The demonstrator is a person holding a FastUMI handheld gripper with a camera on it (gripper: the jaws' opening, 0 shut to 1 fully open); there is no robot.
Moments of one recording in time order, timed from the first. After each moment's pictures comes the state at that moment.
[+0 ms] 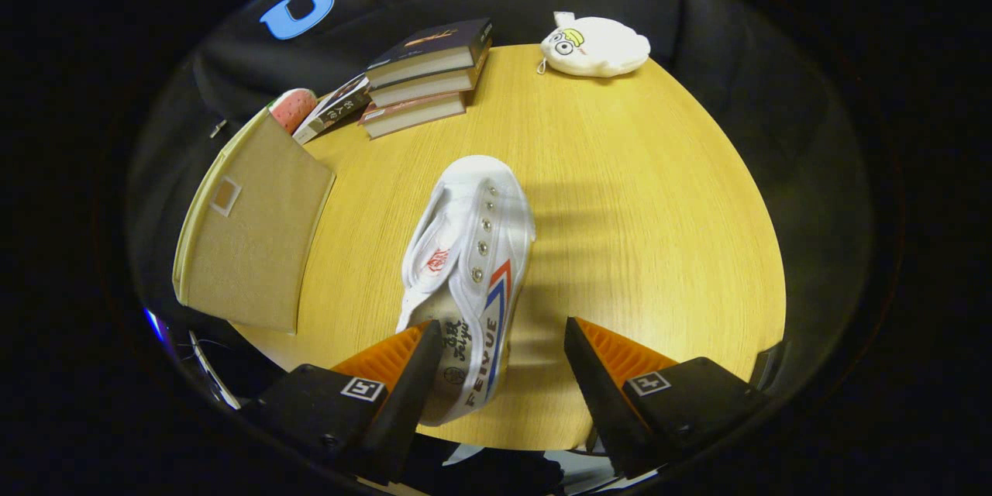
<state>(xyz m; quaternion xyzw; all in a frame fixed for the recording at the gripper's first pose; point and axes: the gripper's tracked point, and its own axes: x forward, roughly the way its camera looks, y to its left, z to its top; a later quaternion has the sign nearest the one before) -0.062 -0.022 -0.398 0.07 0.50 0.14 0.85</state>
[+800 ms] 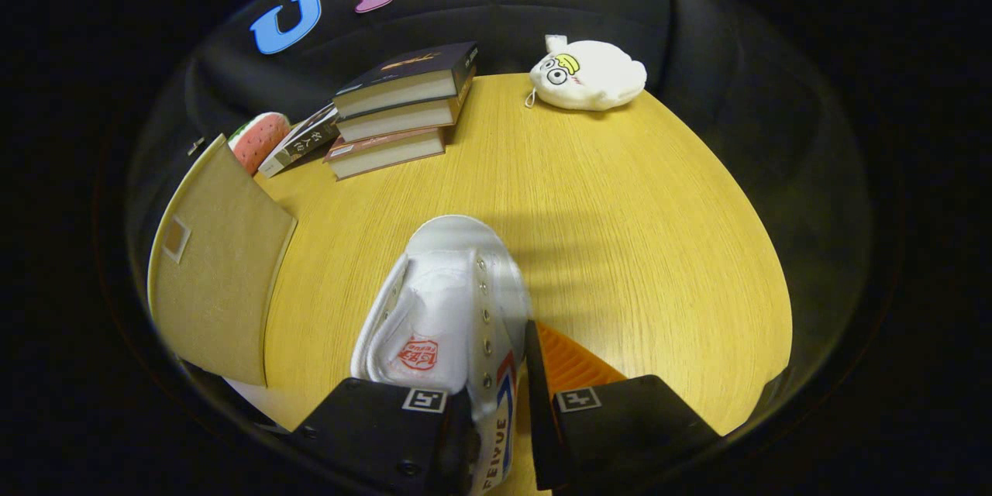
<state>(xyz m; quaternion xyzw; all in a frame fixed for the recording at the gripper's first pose) 0.007 -0.014 -0.416 0.10 0.45 0.08 0.89</state>
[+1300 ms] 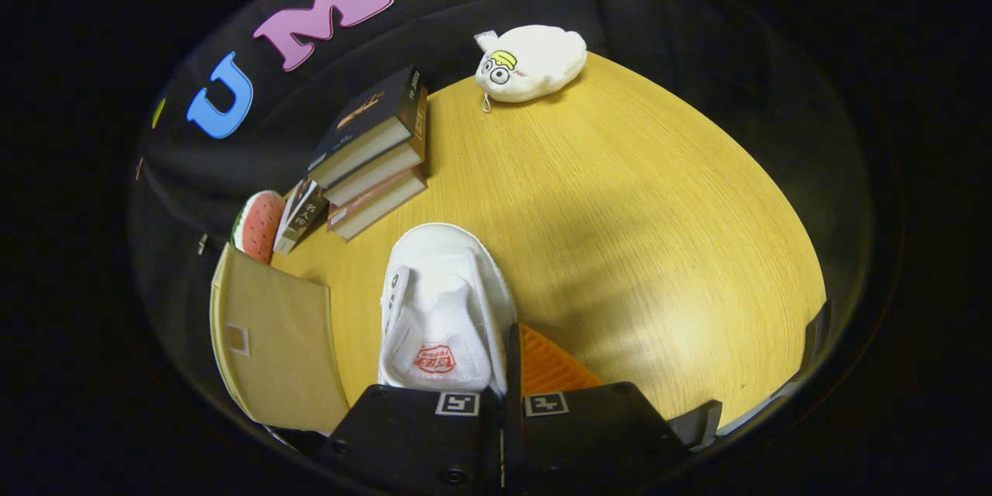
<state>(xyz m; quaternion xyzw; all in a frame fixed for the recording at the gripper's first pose) 0.011 -0.005 -0.363 0.27 0.46 0.05 0.85</state>
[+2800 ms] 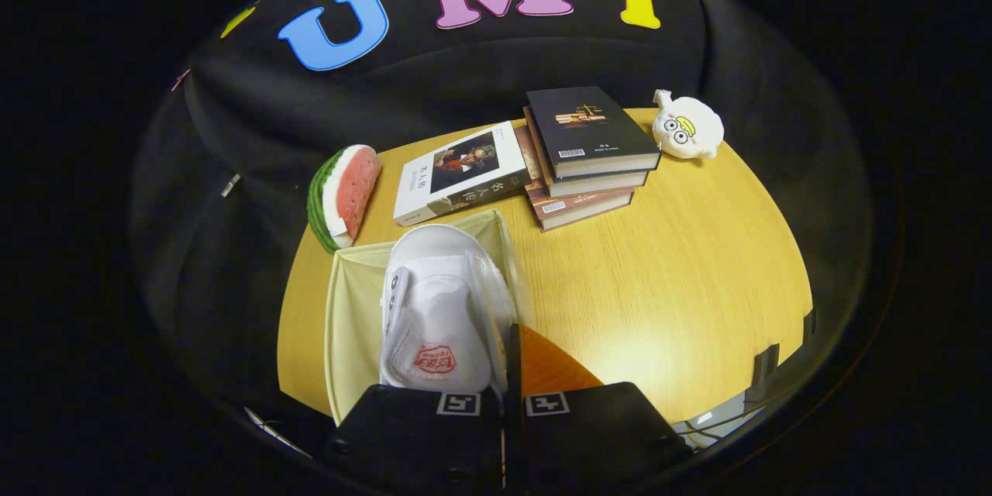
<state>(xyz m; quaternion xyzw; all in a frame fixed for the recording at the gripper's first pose) -0.006 0.256 -0.230 0.13 0.44 0.07 0.88</state>
